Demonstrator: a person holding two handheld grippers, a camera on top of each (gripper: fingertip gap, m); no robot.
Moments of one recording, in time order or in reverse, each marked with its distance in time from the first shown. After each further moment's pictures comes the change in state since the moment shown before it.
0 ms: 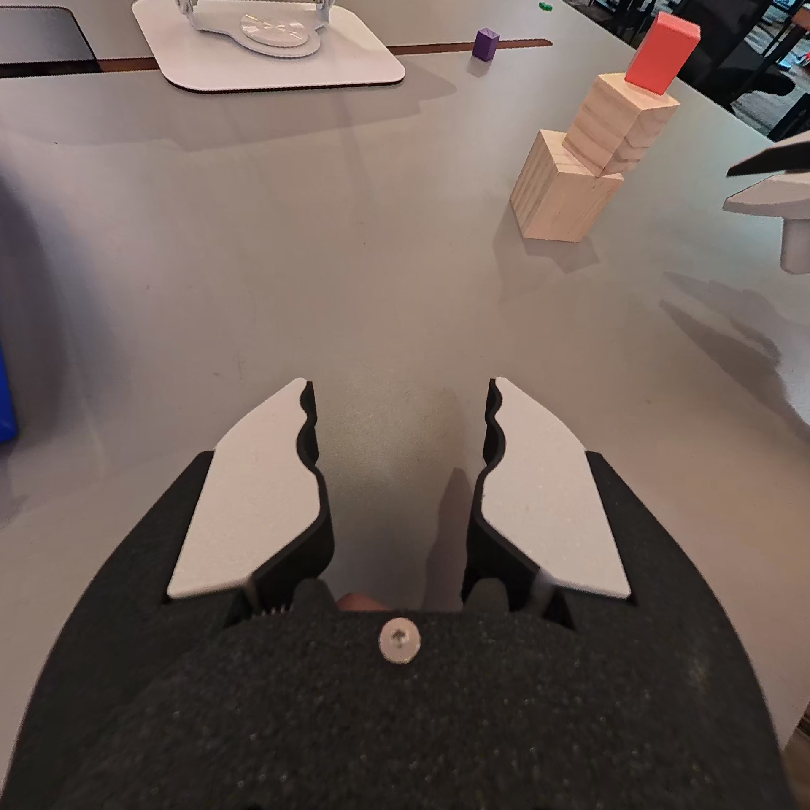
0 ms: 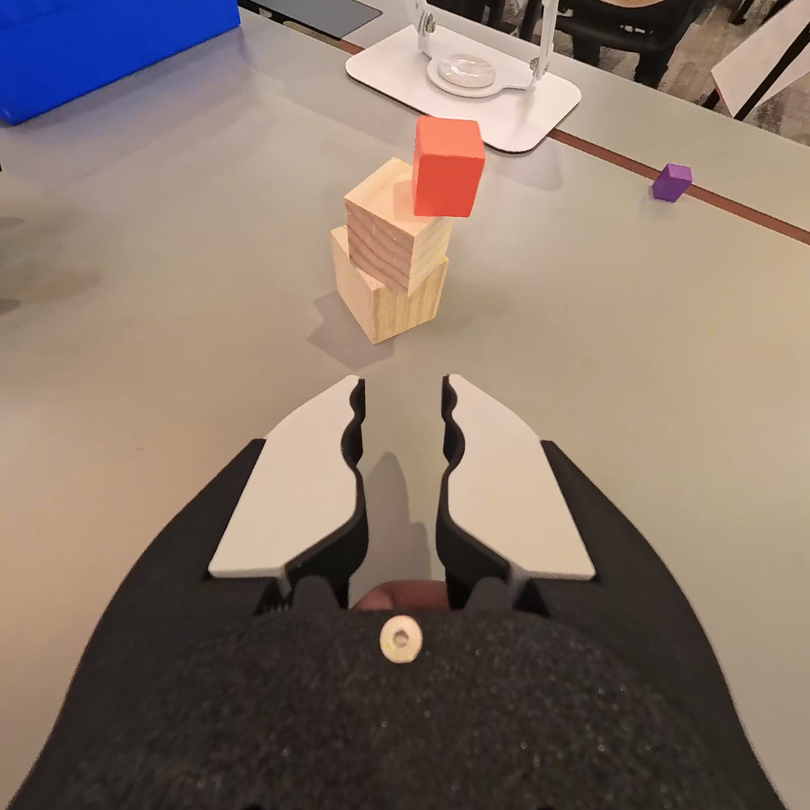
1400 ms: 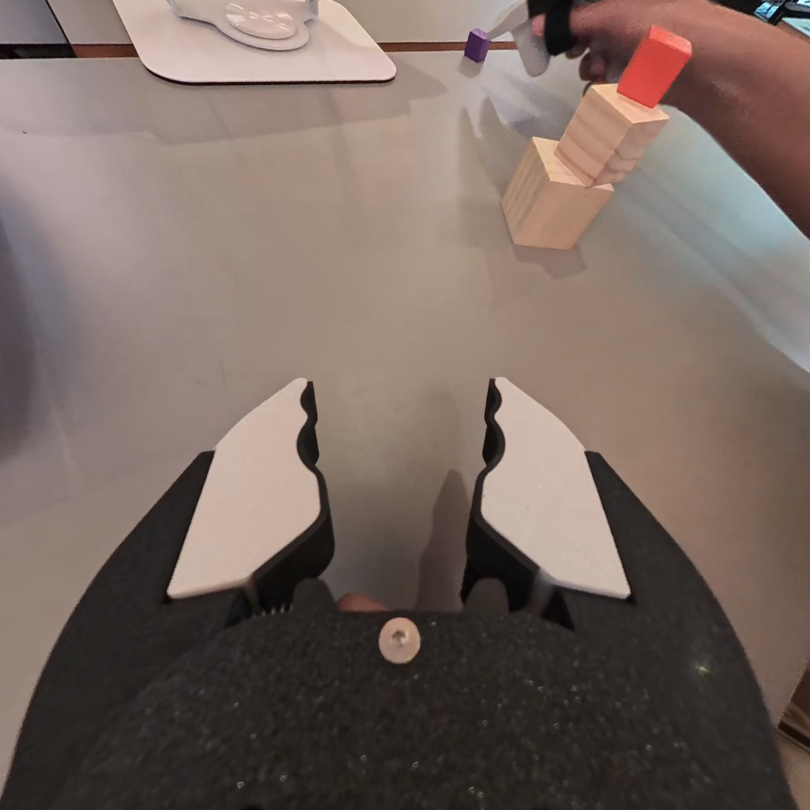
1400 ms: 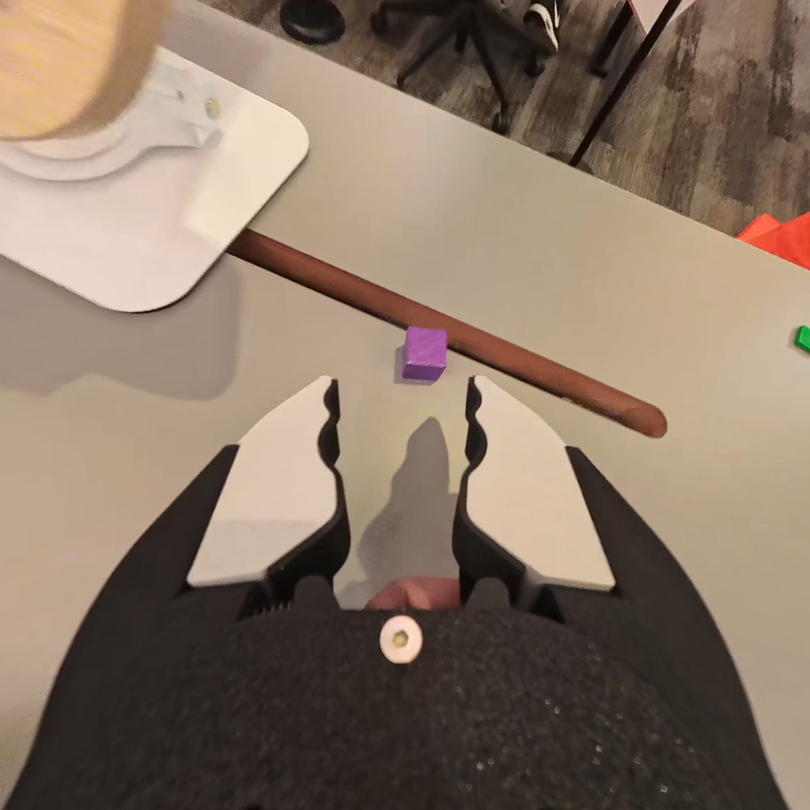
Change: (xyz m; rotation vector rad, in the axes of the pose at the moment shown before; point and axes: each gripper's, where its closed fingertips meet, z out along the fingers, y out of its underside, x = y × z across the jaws) left arm 0.003 -0.004 0.006 -0.010 0.028 -0.027; right arm 0.229 -0.079 0.211 -0.158 0.166 0.048
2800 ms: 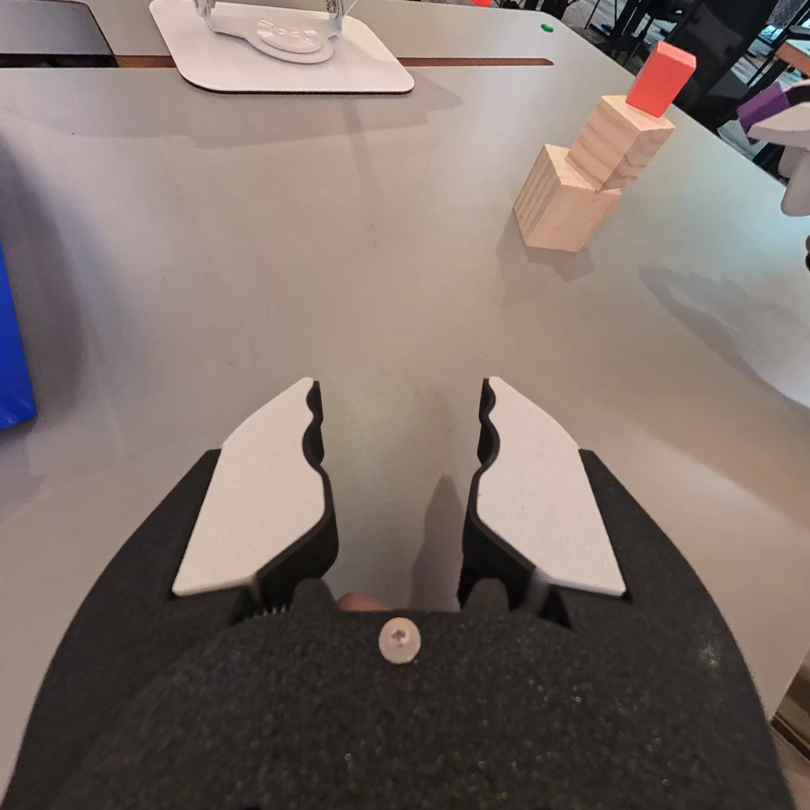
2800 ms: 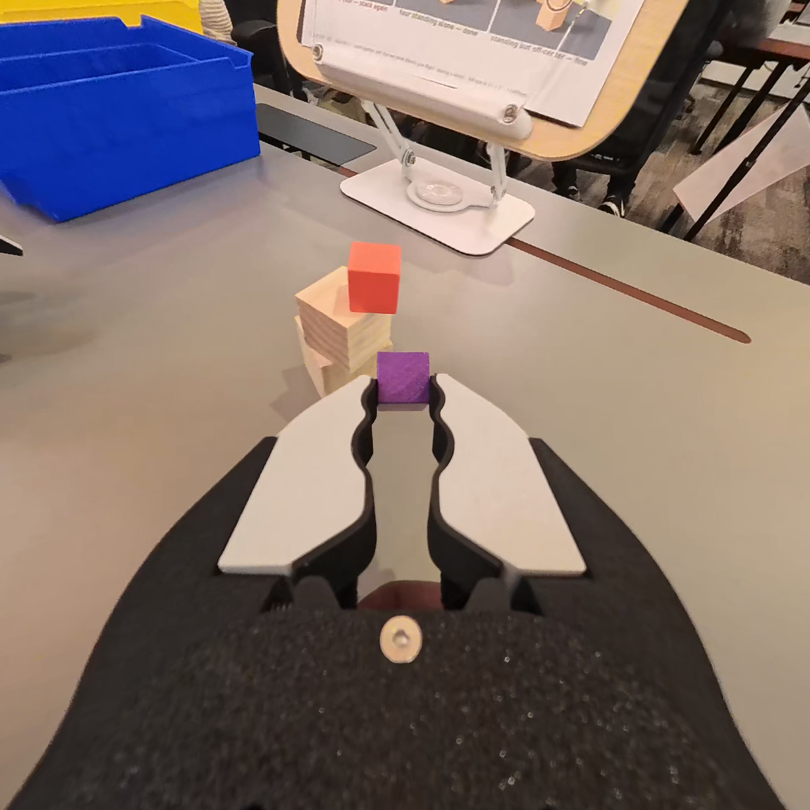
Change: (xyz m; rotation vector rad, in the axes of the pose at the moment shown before) left arm -0.009 0.003 -0.015 0.025 -0.021 -0.011; right arm -0.155 0.085 -0.235 0.343 -0.199 -0.069
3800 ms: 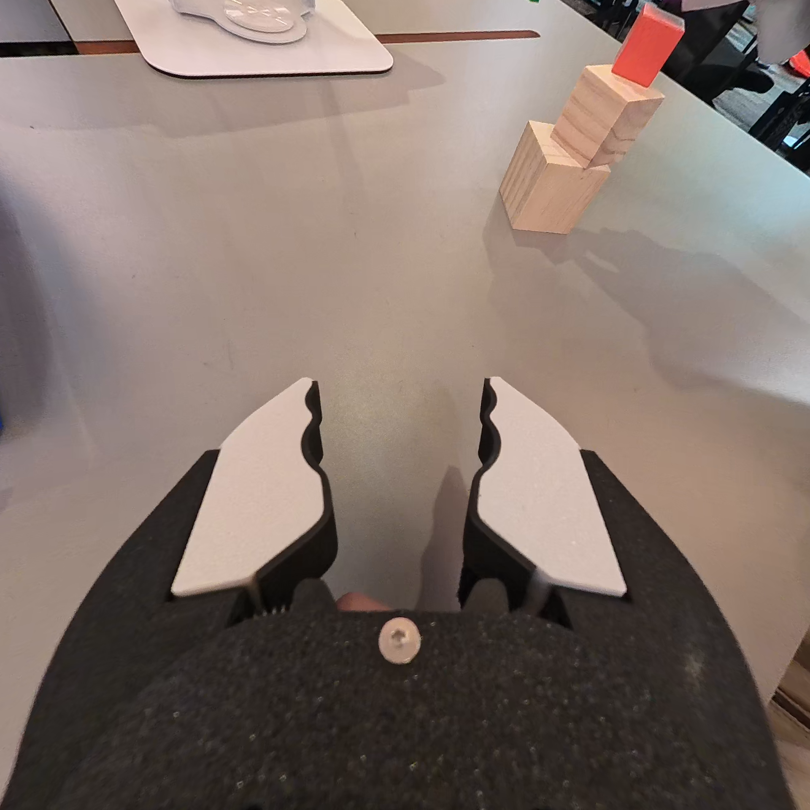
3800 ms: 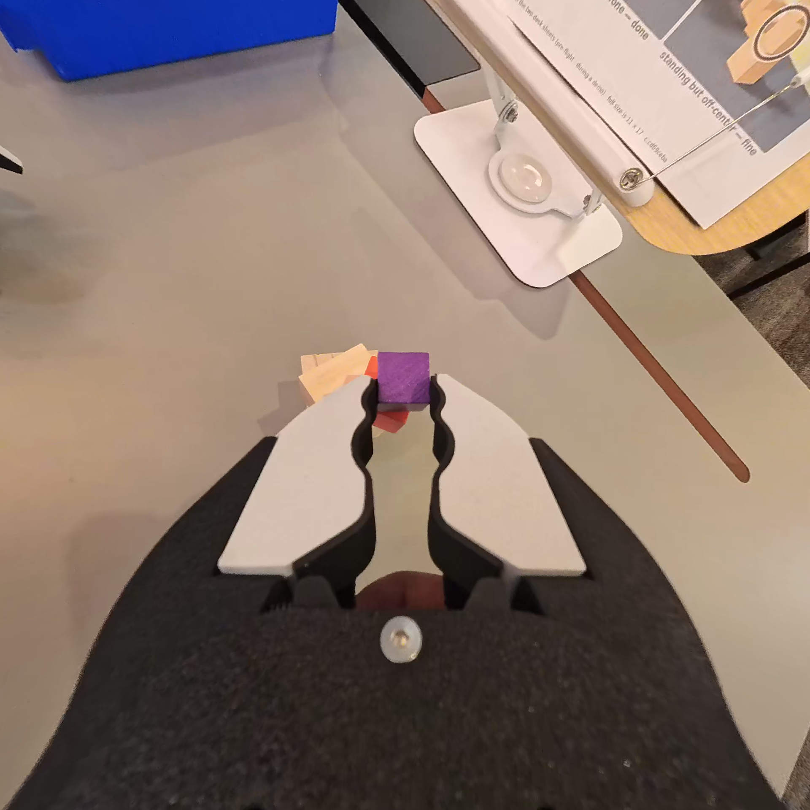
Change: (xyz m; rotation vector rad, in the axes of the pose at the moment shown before) left arm 0.009 0.005 0.004 -0.029 0.023 0.030; right arm -0.008 -0.048 0.053 -0.273 -0.192 -0.277
